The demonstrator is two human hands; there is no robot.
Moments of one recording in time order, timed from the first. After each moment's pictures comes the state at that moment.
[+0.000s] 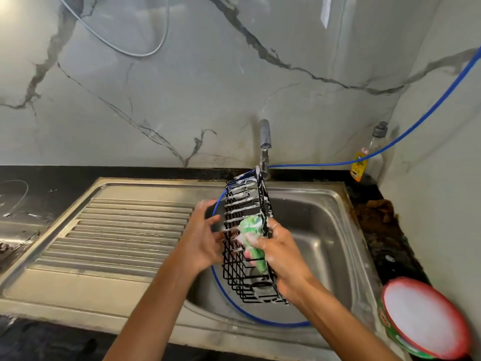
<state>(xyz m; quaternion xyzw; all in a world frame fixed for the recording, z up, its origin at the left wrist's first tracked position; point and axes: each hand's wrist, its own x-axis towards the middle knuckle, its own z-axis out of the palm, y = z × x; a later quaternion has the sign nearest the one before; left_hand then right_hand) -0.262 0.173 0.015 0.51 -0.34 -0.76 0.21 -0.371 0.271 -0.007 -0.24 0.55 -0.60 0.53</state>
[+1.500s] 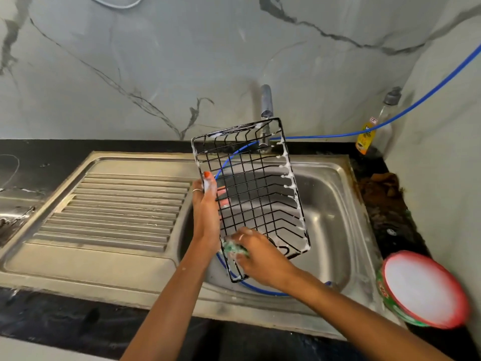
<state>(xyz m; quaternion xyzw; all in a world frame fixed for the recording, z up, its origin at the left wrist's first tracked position) -0.282 0.186 -0.017 0.51 -0.50 -0.57 0.42 -0.362 0.268 -0.073 -0.66 0.64 -0.27 0.28</state>
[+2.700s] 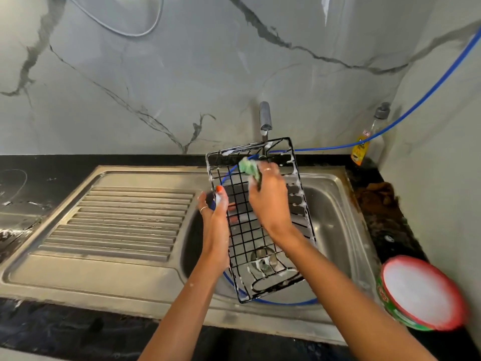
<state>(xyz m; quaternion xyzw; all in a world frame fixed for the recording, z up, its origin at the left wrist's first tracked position) -0.280 0.212 -0.014 0.51 -0.47 -0.60 0.40 -0.386 0.205 -0.009 -0.49 0.71 -0.50 0.02</state>
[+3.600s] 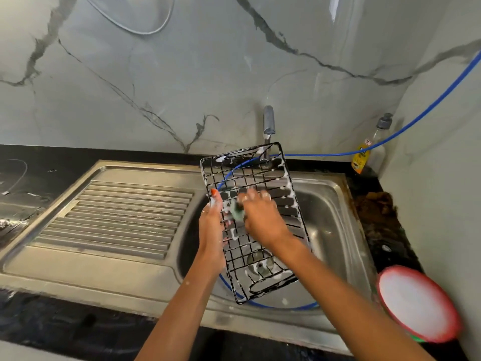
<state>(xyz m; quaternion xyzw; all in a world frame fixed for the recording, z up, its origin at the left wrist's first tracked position) -0.278 0.211 -0.012 0.51 -0.42 -0.63 0.40 -0.386 0.214 -0.035 -0.67 0.73 -0.15 0.04</state>
